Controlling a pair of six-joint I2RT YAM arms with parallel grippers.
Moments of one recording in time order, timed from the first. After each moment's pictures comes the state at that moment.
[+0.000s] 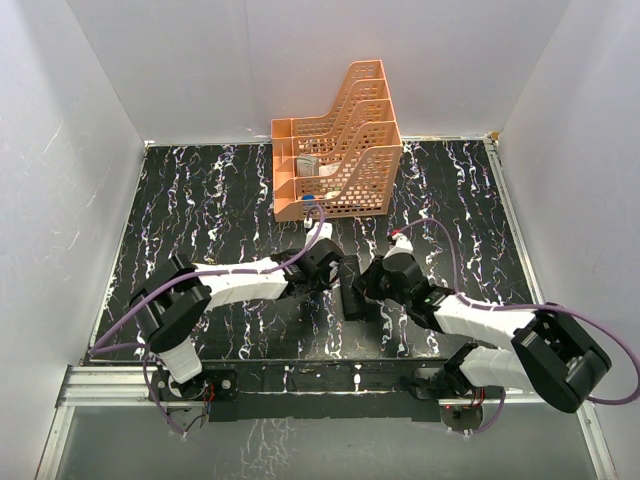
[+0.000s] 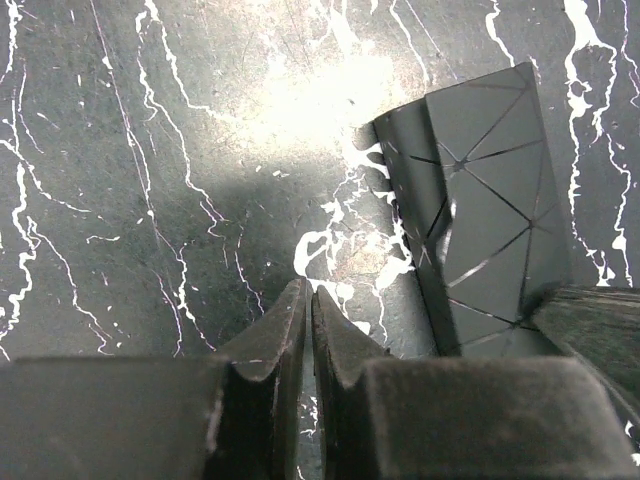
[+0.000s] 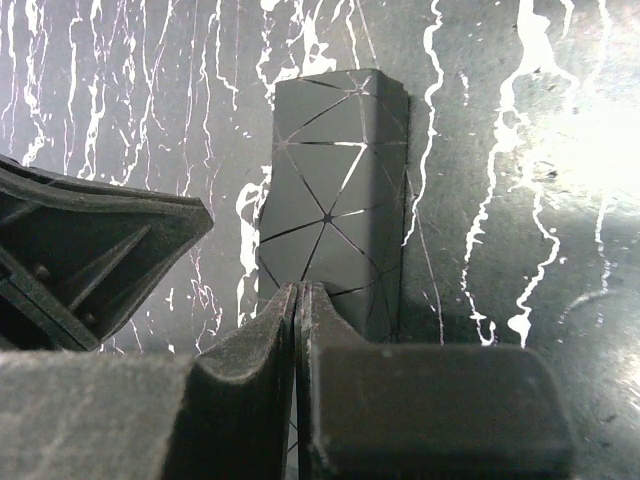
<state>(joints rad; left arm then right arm) -0.98 1.70 0.98 -0.24 -0.40 -0.67 0.68 1.17 0.36 0.26 0.07 0.79</state>
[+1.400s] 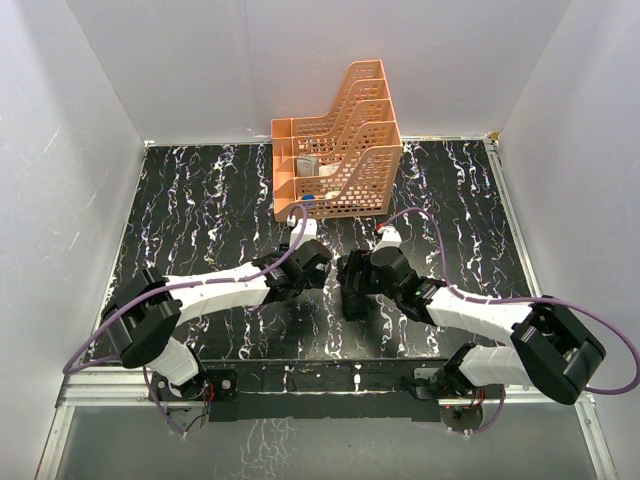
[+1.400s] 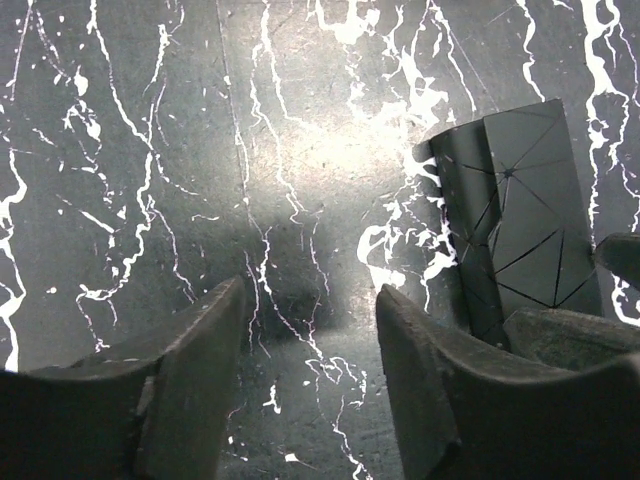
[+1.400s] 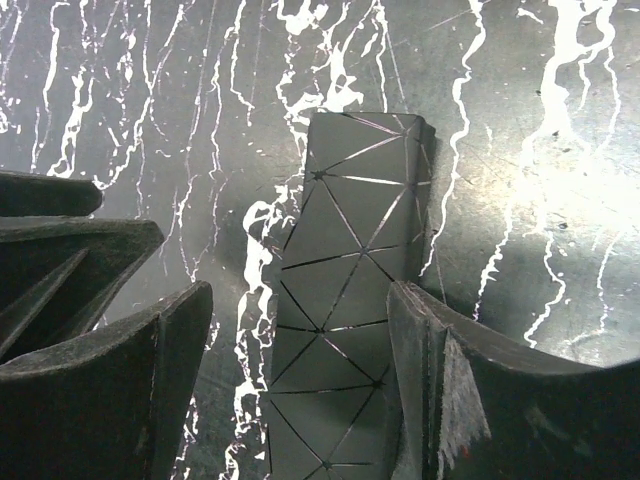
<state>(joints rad) -0.98 1.54 0.91 -0.29 -0.51 -0.68 0.75 1.24 0.48 0.17 0.15 0.68</state>
